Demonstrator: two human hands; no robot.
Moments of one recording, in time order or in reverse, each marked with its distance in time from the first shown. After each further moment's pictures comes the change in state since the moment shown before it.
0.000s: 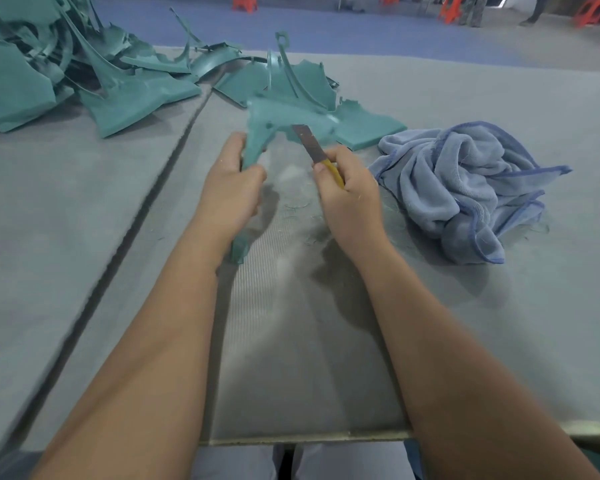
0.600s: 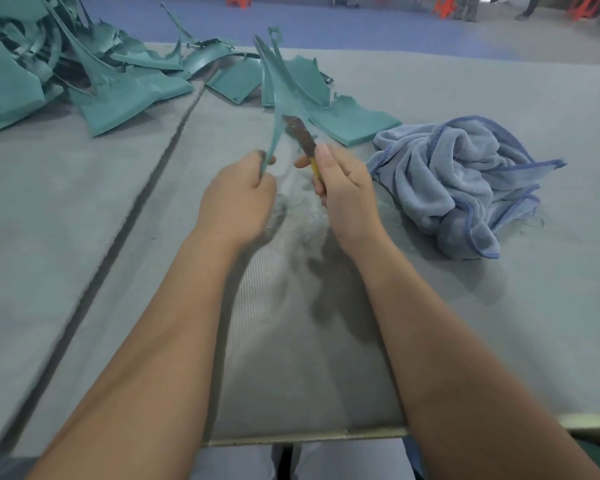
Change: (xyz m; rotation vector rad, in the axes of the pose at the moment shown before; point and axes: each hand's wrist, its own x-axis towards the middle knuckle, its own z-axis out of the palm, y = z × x) left_hand -0.001 -0.008 0.010 0.508 0.032 0.199; right_hand 0.001 0.001 -0.001 0.349 -0.078 0.055
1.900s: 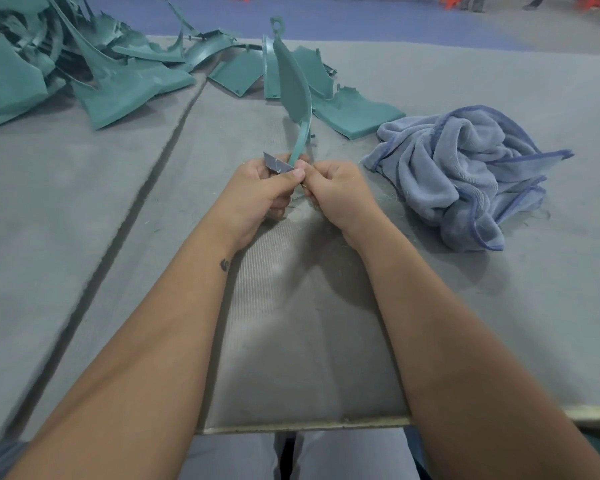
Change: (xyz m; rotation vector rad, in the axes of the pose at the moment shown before) left_hand -0.004 0.003 0.009 -0.921 -0.382 -0.167; right_hand 0.010 0.012 0.003 -0.116 -0.158 0.187
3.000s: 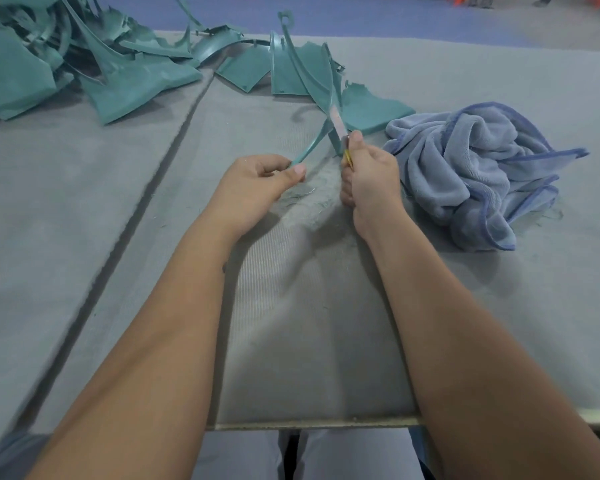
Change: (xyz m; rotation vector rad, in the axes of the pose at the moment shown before) left_hand -0.009 0.008 -0.009 0.450 0.148 0.029; right_hand 0.012 0.004 -0.011 0.465 0.287 0.136
